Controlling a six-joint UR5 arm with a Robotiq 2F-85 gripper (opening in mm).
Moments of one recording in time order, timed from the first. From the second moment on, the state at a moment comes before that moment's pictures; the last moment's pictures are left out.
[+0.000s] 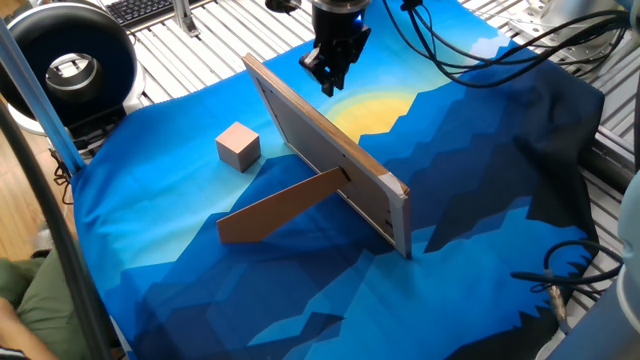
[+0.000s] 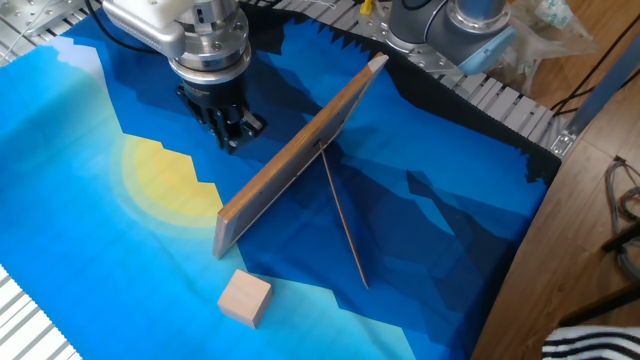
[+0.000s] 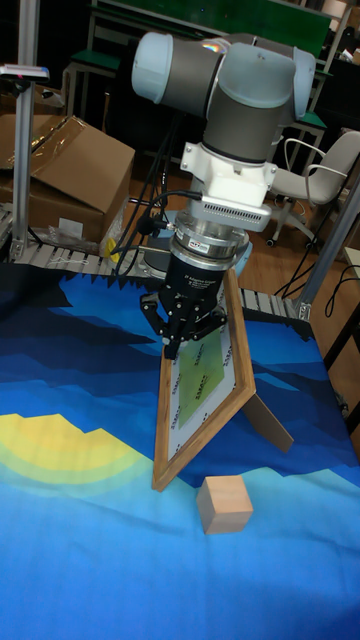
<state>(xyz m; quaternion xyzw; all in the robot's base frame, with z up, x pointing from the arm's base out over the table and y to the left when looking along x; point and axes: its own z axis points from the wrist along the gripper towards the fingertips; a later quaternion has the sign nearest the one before) 0.556 -0.001 0.189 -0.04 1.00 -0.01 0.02</state>
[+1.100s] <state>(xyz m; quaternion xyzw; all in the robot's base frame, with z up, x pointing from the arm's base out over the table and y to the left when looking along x) 0.550 -0.005 0.185 -0.05 1.00 -0.01 0.02</state>
